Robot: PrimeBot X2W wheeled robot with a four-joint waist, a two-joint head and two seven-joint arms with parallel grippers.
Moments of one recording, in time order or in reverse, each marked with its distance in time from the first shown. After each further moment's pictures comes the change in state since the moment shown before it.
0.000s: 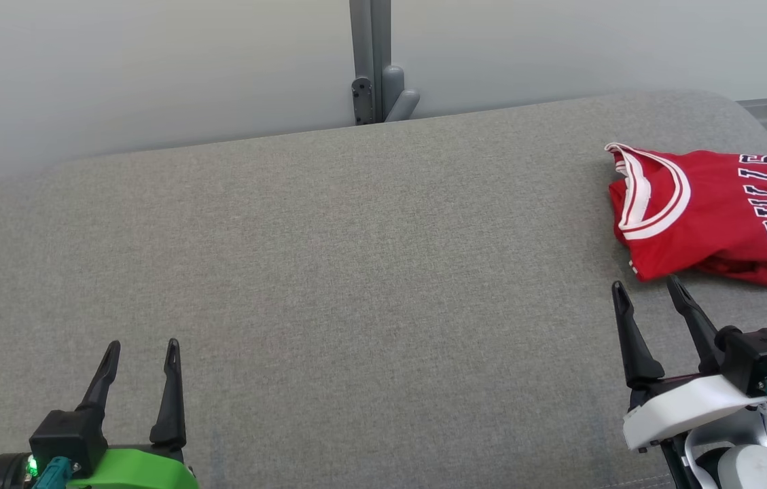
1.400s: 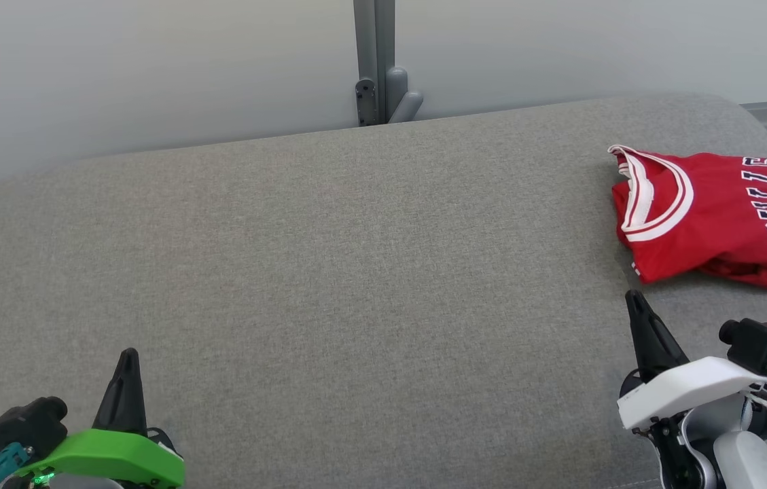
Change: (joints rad) left arm -0.052 -0.057 0.064 0.132 -0.305 -0.033 0.041; right arm -0.074 0.026 -0.011 0.178 0.335 0.000 0.049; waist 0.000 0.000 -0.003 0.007
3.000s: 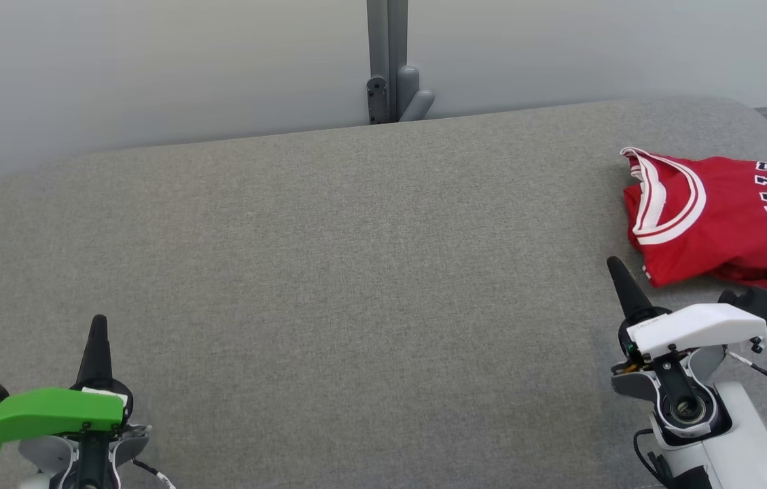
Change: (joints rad) left arm -0.160 -0.081 0.171 0.161 -0.543 -0.095 0.087; right arm -0.214 0.018 -0.018 0.249 0.616 -0.001 0.095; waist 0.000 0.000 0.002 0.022
